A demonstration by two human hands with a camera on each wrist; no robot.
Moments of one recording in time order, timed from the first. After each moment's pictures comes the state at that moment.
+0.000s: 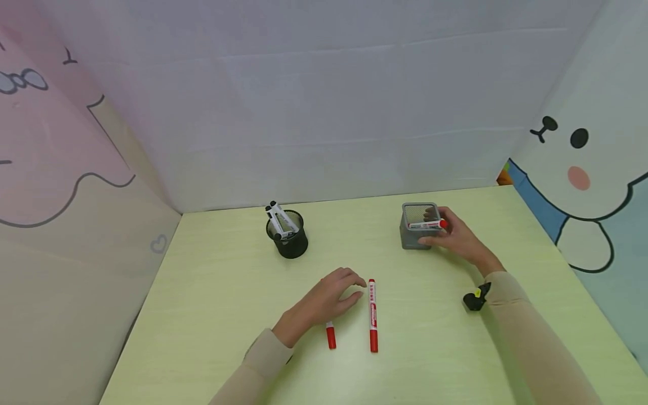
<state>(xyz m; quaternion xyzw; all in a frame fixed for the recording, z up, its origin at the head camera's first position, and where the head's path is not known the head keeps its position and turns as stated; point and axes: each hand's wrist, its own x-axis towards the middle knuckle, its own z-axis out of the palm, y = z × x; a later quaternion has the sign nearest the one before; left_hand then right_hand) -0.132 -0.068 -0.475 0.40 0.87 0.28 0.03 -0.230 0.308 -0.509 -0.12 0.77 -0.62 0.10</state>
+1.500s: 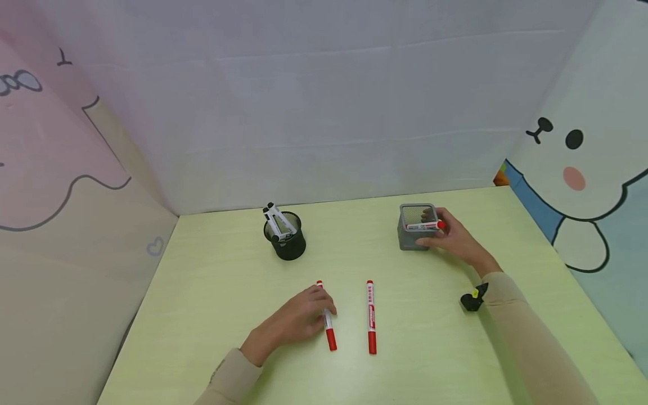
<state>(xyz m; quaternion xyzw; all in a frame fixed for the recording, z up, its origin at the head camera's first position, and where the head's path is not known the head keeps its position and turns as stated) -0.113 -0.129 -0.493 0.47 0.85 0.23 0.01 -0.230 0.308 -0.510 -0.12 0.76 -0.63 0.10</state>
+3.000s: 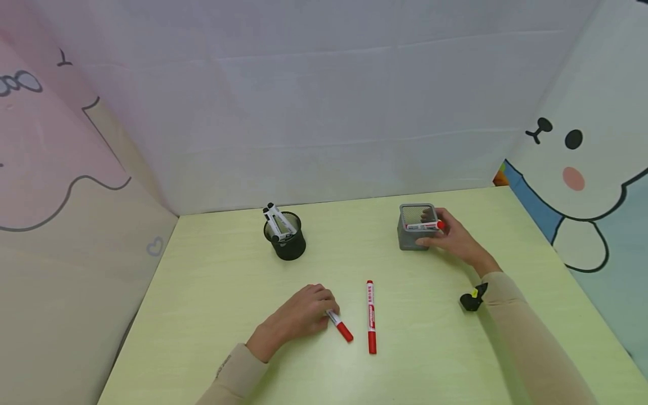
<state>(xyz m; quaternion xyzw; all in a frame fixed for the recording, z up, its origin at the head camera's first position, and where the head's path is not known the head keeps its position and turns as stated) -0.118 -0.118 -0.488 0.48 0.87 0.13 0.01 -0.228 0.307 -0.506 -0.11 0.77 -0.61 0.10</state>
